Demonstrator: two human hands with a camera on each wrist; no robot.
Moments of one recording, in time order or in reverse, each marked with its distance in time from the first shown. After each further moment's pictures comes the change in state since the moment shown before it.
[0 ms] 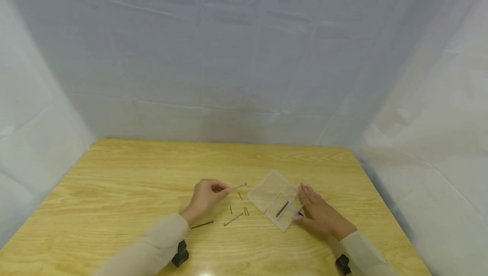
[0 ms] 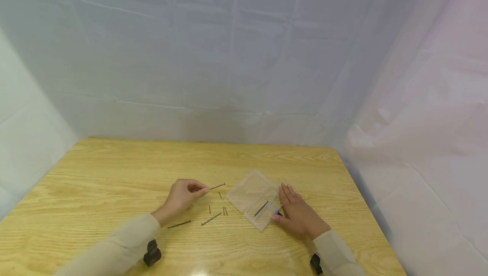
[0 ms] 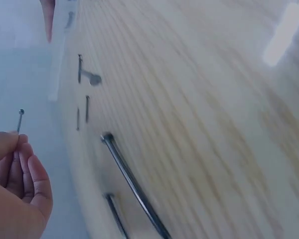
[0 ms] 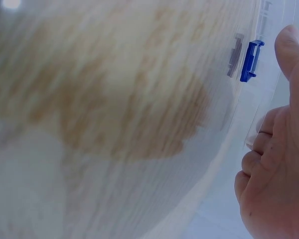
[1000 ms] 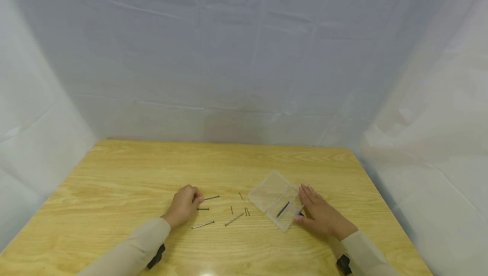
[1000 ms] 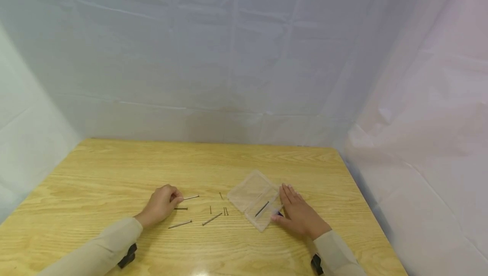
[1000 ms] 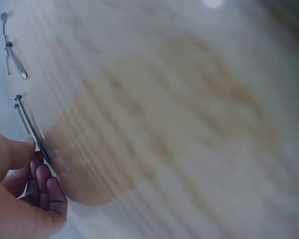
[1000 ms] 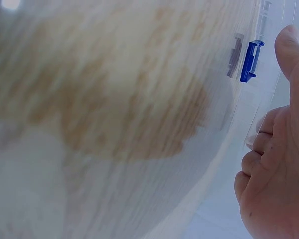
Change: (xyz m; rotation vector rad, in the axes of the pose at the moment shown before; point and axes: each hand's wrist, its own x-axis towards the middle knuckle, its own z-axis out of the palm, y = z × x) left_hand -0.011 -0.047 -0.042 0.358 -0.044 0.043; right_hand 0.002 0.002 0.002 0.009 -0.004 -0.006
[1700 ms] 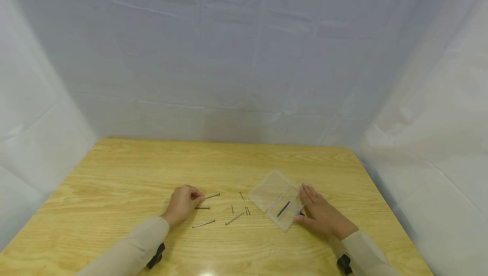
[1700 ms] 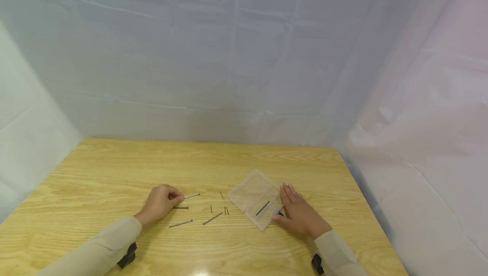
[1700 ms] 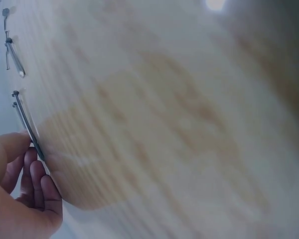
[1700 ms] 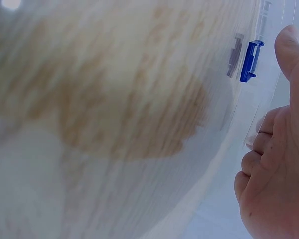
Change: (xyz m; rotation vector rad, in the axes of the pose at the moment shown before) left_hand 0.000 -0.005 0.000 -0.072 0.027 -0.052; right_hand 0.000 -0.001 -0.001 0.015 -0.019 0.008
